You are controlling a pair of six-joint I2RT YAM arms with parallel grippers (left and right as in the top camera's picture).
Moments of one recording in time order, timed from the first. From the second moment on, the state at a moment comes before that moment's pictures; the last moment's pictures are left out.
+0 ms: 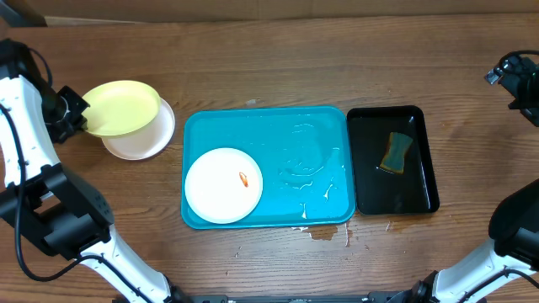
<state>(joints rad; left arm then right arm) 0.50 2.09 2.00 -1.34 0.05 -0.39 -0.46 1.93 1.85 -1.11 -0.09 0.36</state>
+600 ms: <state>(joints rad) 0.48 2.10 1.83 -1.15 0.08 -0.42 -0.46 1.93 1.85 -1.11 -0.09 0.36</state>
